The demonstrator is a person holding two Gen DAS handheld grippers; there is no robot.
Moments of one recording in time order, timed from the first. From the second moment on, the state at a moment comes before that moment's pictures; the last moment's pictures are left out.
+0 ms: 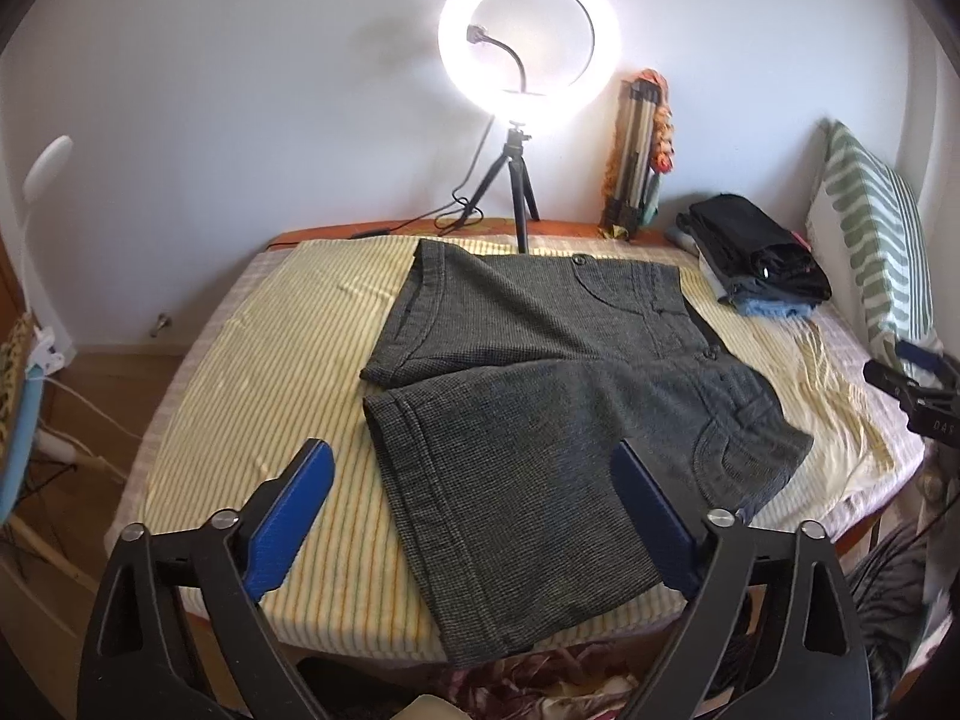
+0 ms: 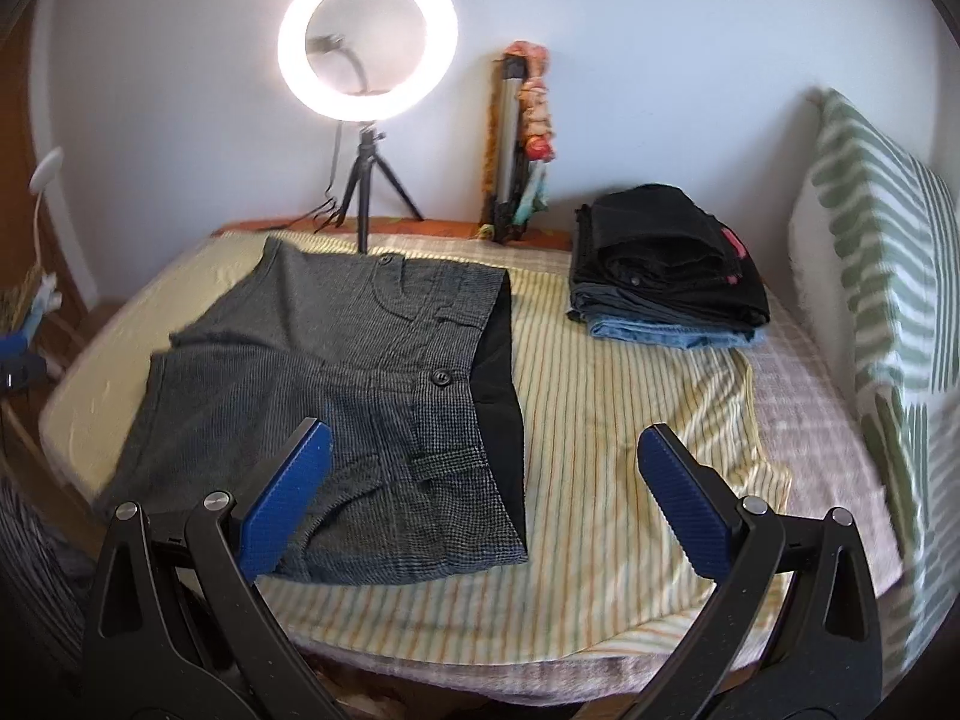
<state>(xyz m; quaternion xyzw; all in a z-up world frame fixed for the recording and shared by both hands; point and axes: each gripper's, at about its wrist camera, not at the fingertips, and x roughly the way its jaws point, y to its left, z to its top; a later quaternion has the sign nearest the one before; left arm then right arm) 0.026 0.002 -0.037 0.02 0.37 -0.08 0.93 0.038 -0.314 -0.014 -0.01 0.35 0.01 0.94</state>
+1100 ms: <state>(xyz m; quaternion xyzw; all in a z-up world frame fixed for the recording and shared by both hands) 0.004 -0.043 -0.145 0.19 0.50 -0.27 0.80 0.047 -0.223 -0.143 -0.40 0.47 0.24 0.75</state>
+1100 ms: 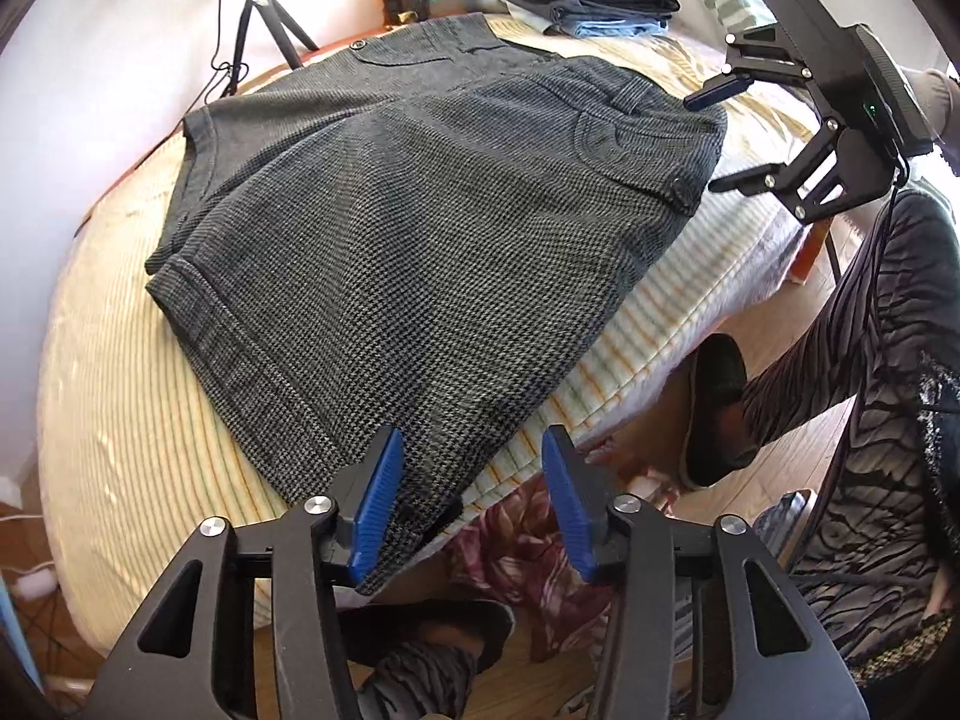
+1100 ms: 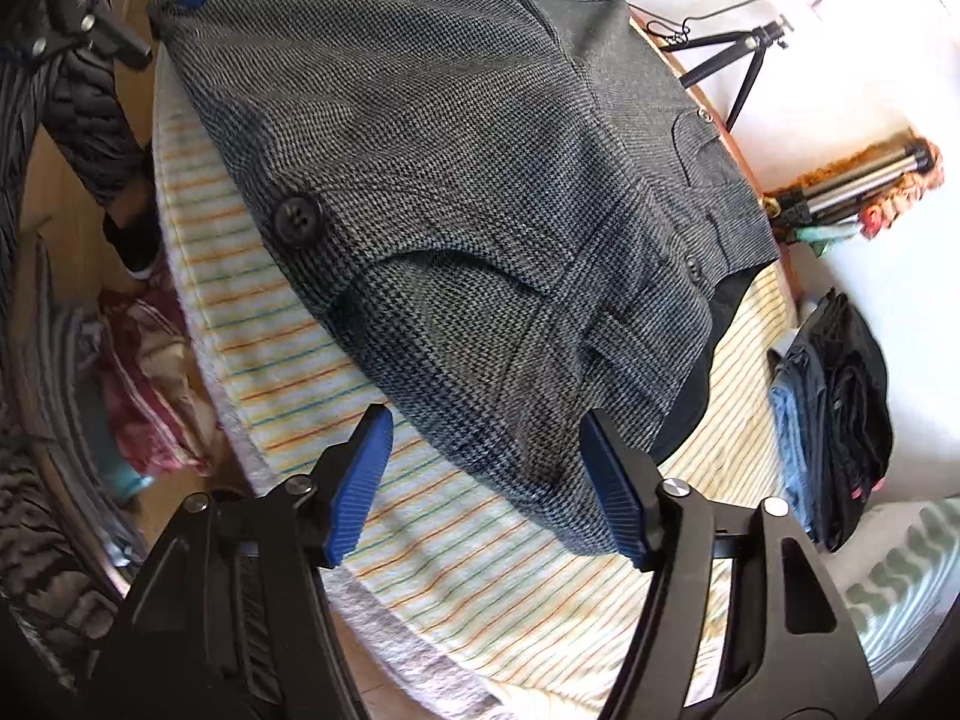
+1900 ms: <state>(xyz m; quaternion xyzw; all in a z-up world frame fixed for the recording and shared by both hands) 0.027 -0.037 -0.130 0.20 0.45 -0.21 0.85 0.071 -0.232 -0.088 -0.30 0.43 0.24 0.82</state>
